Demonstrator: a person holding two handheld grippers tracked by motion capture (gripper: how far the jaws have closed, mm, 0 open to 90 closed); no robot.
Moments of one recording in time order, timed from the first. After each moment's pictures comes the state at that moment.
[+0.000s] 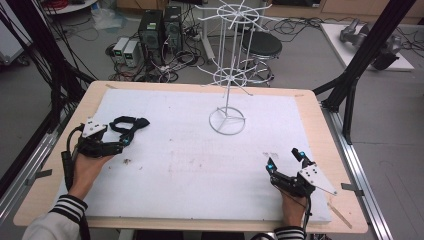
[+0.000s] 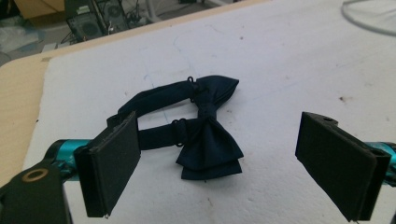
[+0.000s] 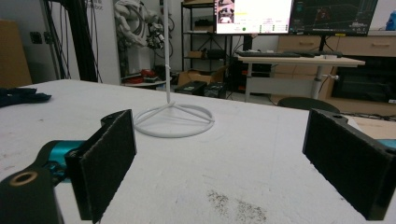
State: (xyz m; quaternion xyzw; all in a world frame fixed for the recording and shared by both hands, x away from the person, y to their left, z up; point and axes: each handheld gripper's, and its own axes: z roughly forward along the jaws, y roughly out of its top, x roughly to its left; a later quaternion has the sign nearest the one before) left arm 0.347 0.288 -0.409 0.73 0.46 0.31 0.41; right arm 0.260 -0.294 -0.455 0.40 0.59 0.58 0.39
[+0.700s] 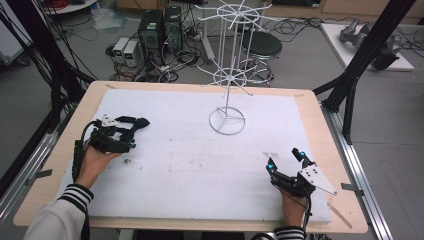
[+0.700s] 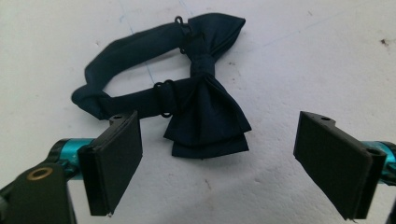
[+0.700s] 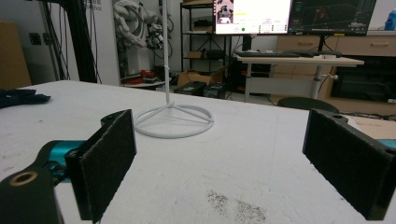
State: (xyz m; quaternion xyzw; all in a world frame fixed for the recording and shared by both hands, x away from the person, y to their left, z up) left arm 0.375 0.274 -0.420 0.79 0.48 0.24 0.30; right arm 0.260 -0.294 -0.455 0.40 0.59 0.58 0.39
